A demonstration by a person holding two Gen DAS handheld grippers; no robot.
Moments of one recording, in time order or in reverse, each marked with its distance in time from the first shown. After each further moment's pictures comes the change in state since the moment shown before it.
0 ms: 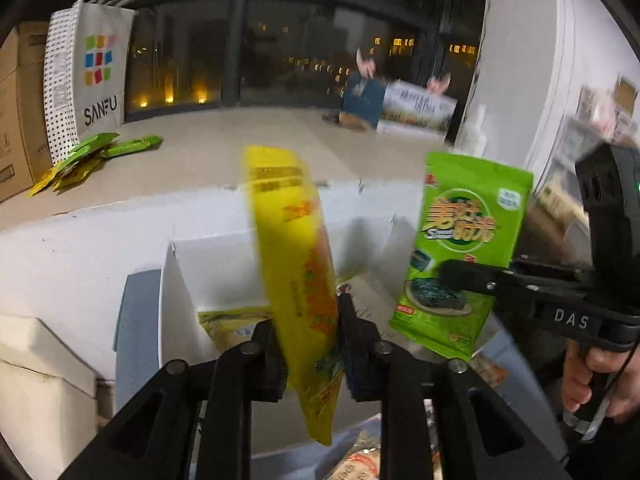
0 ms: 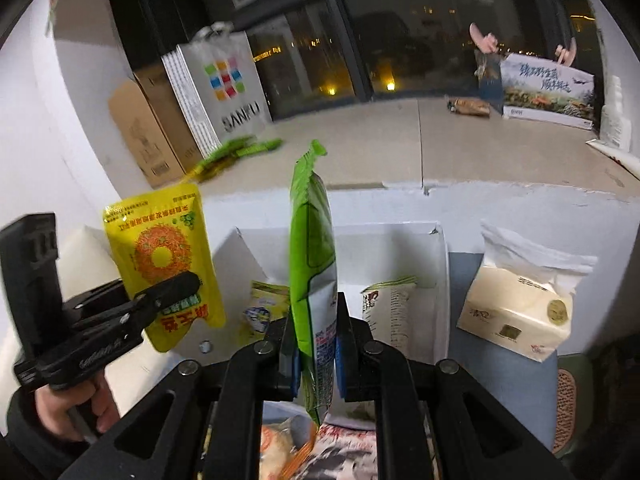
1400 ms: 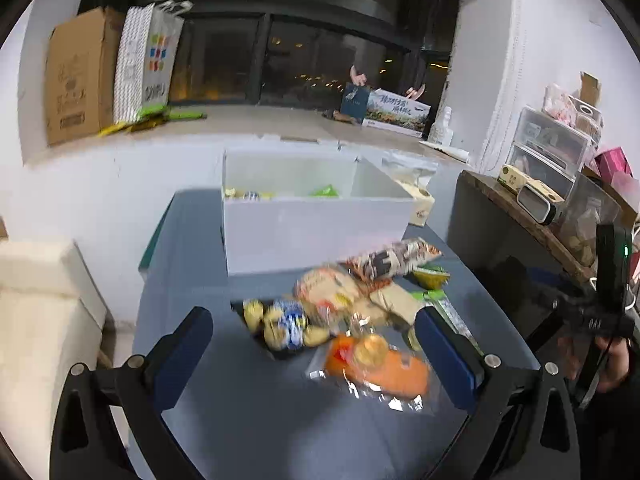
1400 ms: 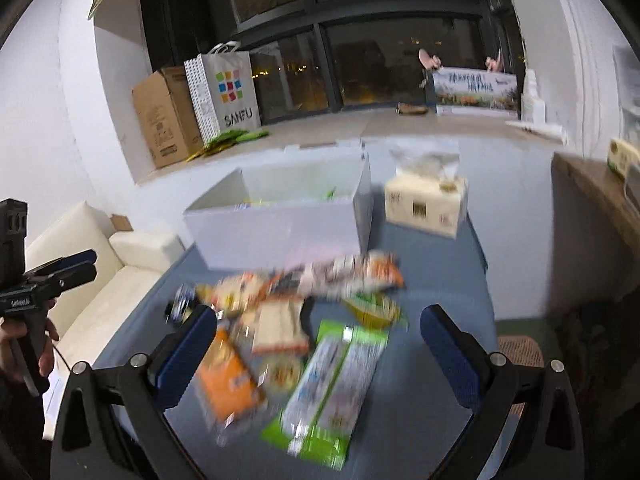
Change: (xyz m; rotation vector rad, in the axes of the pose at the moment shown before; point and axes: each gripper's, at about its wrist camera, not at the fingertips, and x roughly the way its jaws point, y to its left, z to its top) left arm -0.189 -0.030 -0.203 -0.085 -0.086 -0.019; right arm -0.166 0.004 -0.207 -0.030 -0.128 -0.105
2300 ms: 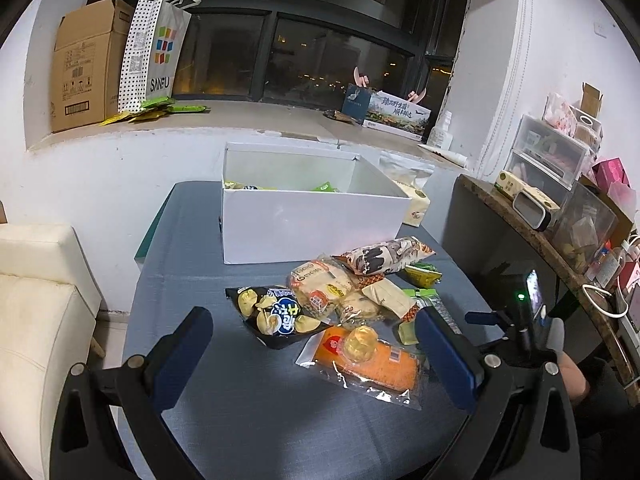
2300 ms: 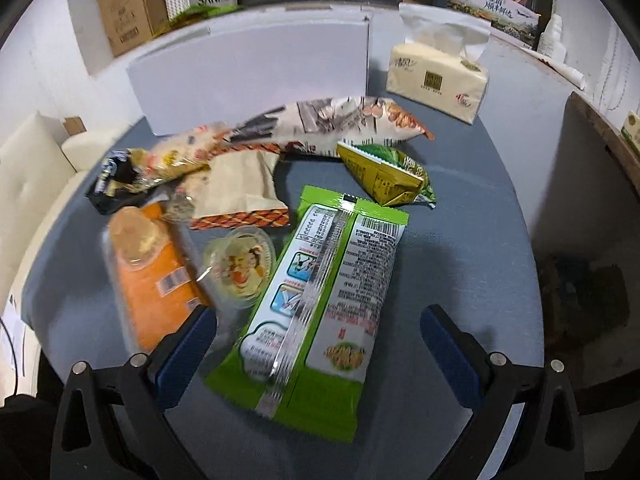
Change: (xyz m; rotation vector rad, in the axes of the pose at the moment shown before) left arm -0.005 -0.002 -0.004 -0.026 -0.004 -0.014; right arm 0.101 0.012 -0.061 -0.075 0.385 -0.165
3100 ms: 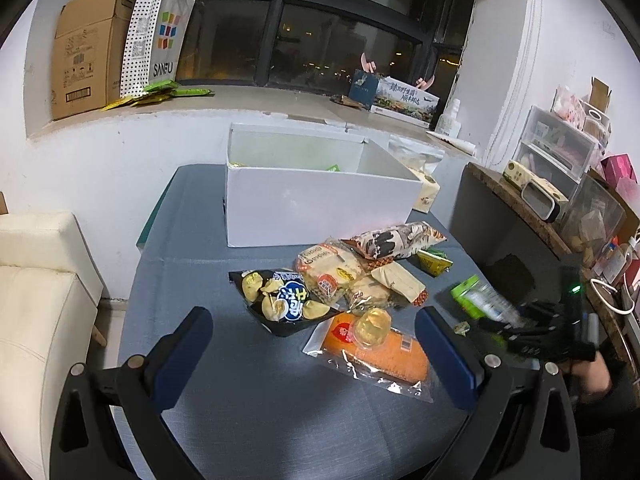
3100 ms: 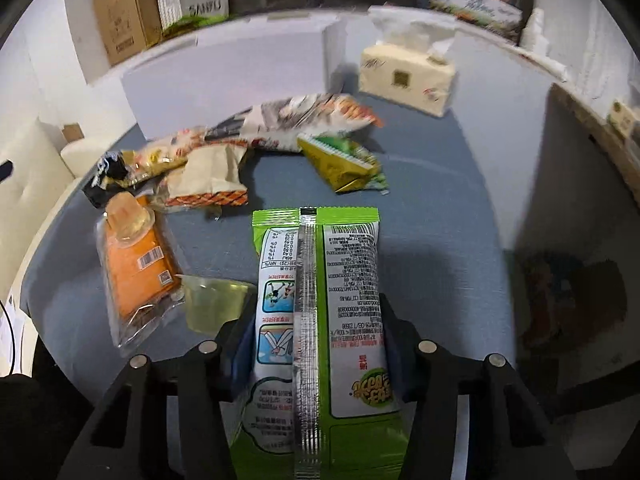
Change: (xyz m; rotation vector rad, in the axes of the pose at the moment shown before) left arm 0.017 0.003 -0.009 -0.009 0.045 0.019; right arm -0.029 -0.036 -0.023 0.011 -0.053 -0.010
